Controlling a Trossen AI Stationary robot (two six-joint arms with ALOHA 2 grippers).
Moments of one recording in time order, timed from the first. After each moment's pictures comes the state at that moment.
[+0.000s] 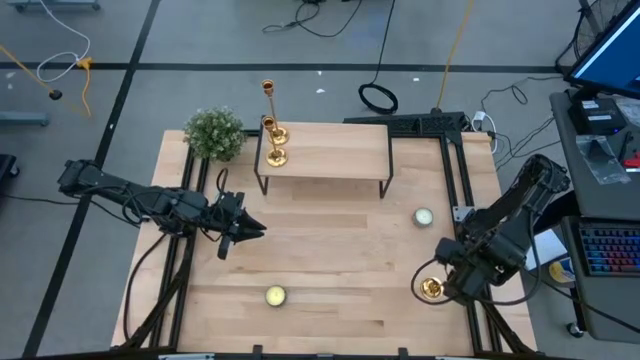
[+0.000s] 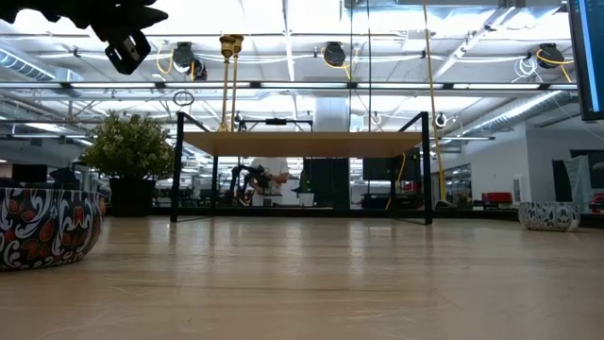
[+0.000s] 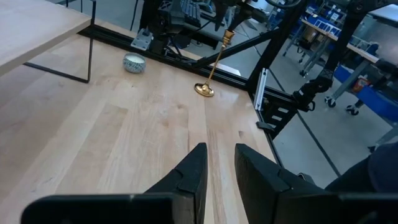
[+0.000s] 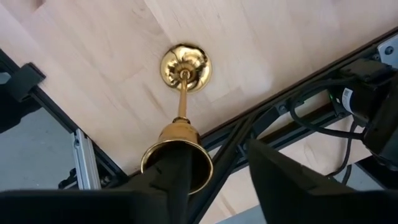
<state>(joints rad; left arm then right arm) -0.27 0.71 0.48 0.00 -0.08 -0.43 0.85 1.30 1.29 -1.57 -0.10 1.42</state>
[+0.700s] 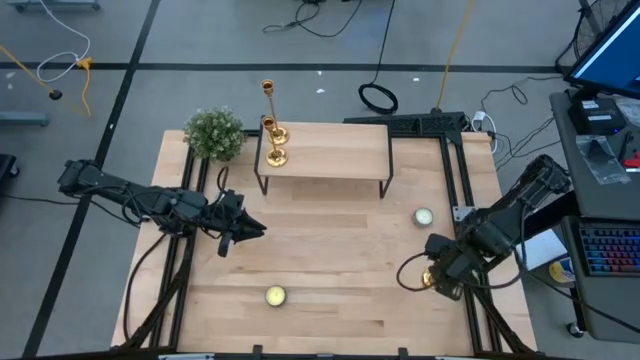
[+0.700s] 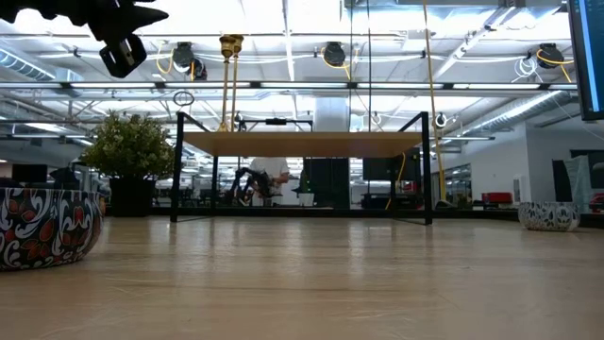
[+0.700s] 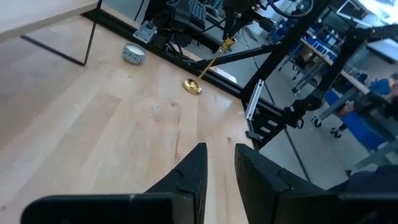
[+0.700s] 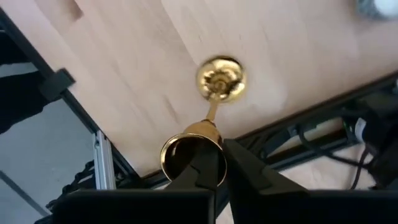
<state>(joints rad) -0.27 0.71 0.48 0.01 -0.09 -0.59 0.69 1.30 1.29 -1.54 -0.11 1.19</state>
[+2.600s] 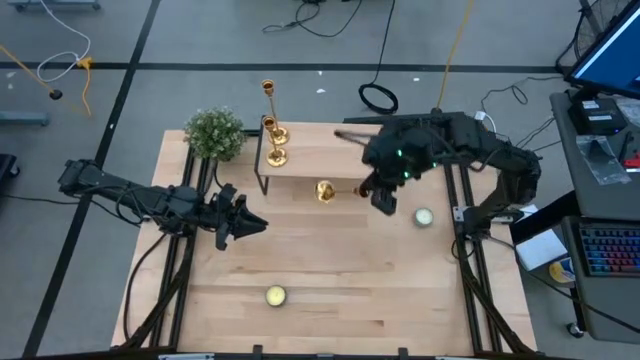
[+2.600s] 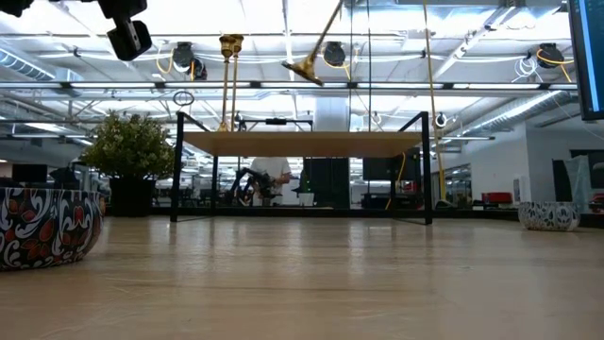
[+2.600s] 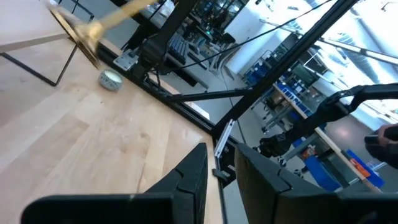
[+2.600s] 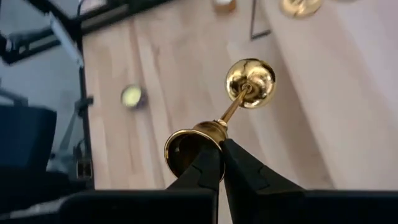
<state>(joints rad) -0.27 0.72 0.48 0.19 -0.11 -0.72 -0.04 1.65 2.20 -1.41 -0.06 0.32</state>
